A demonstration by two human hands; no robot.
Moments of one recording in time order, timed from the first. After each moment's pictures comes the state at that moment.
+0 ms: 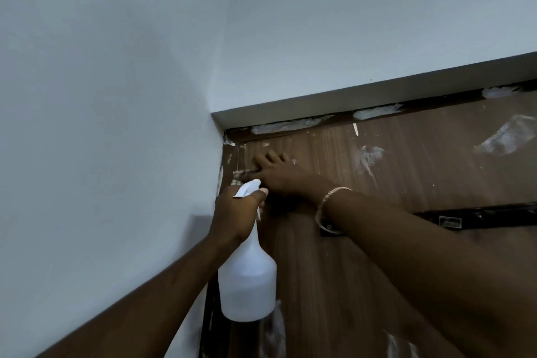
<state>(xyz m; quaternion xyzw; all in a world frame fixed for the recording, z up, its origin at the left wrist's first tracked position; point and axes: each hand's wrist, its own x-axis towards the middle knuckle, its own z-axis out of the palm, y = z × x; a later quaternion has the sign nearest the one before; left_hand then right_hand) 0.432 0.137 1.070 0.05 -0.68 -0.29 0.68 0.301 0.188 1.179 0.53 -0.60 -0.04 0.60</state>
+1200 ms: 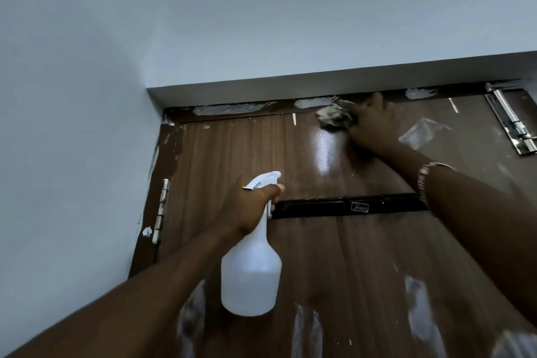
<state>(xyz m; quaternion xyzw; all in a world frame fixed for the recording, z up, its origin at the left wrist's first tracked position) 0.348 0.237 1.056 0.01 -0.79 -0.36 0.50 0.126 0.424 1.203 0.29 -0.64 0.34 0.63</state>
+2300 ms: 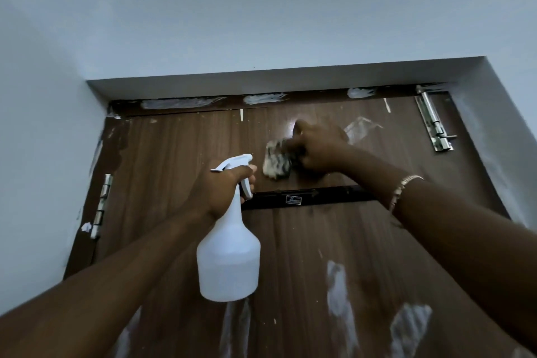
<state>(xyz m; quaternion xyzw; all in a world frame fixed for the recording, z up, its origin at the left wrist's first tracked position) 0.327 0.314 1.058 -0.06 -0.73 -0.42 0.54 0.137 0.467 1.155 0.49 -0.67 0.09 0.55</state>
